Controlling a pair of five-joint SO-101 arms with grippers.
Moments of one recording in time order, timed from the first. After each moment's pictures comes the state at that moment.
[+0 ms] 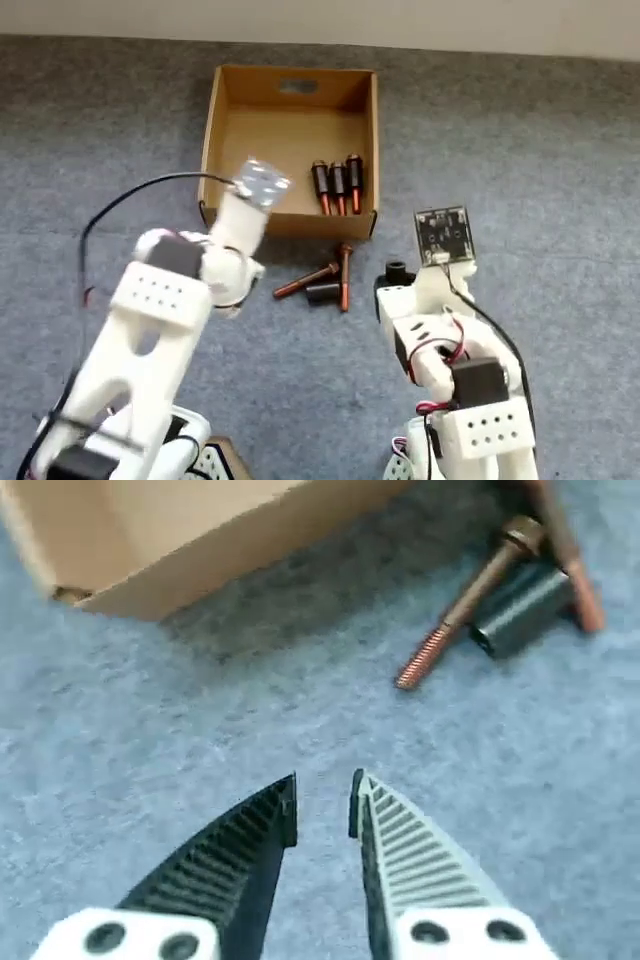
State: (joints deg) left arm 11.6 -31.2 40.9 72.0 -13.6; right arm -15.6 -75.2 67.4 58.2 0.1
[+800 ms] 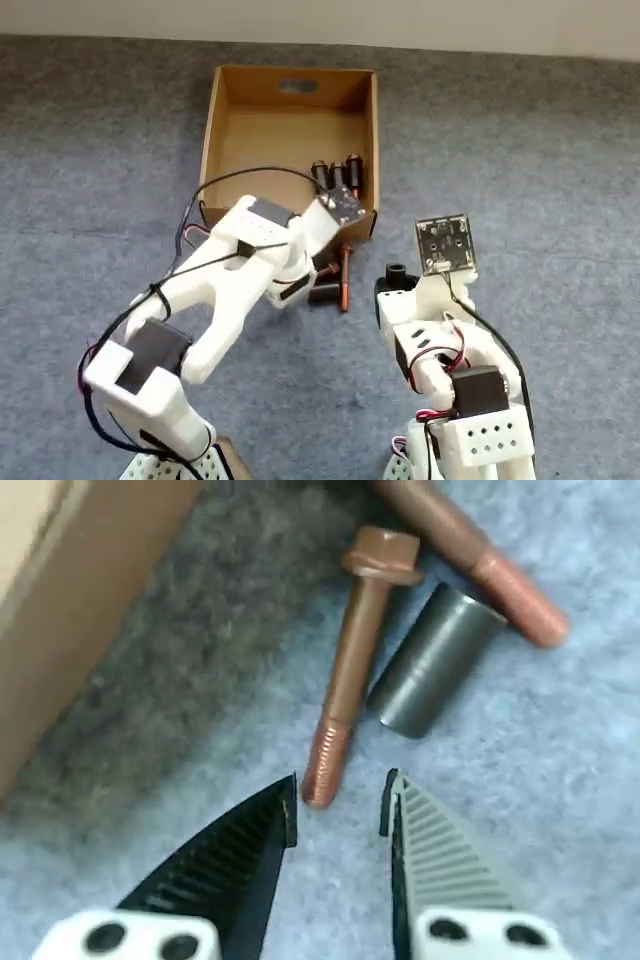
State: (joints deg) left arm 19.5 8.5 23.8 64.9 -24.8; right arm -15.6 -78.4 69.3 58.2 0.1
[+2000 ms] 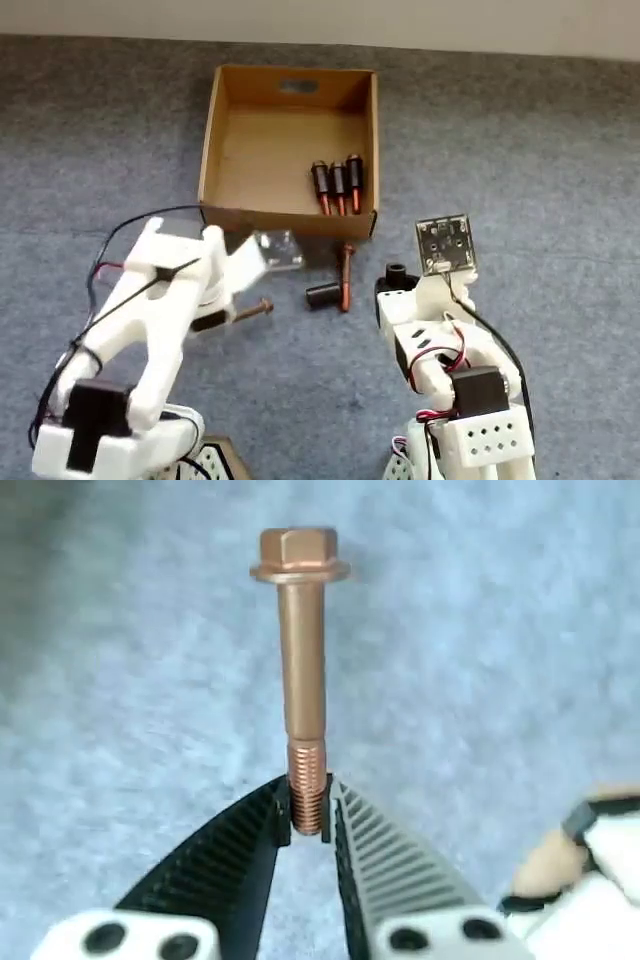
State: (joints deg) left arm 1.4 -13.4 44.2 76.3 -58.9; right arm -15.6 -78.6 69.3 58.2 0.1
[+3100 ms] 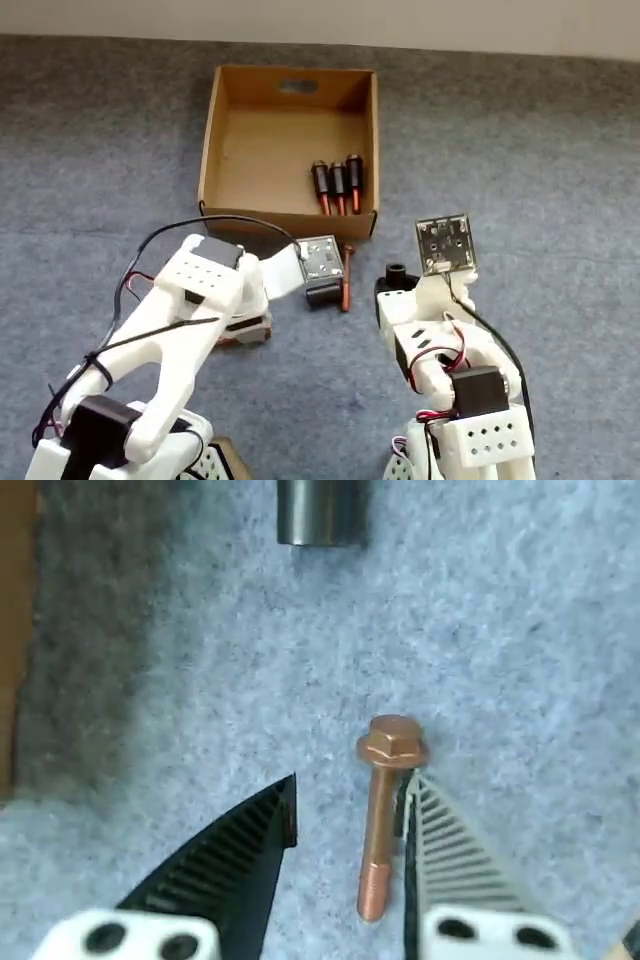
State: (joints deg) left arm 14.5 -17.9 47.1 63.5 -50.5; right arm -15.6 -78.6 69.3 58.2 0.1
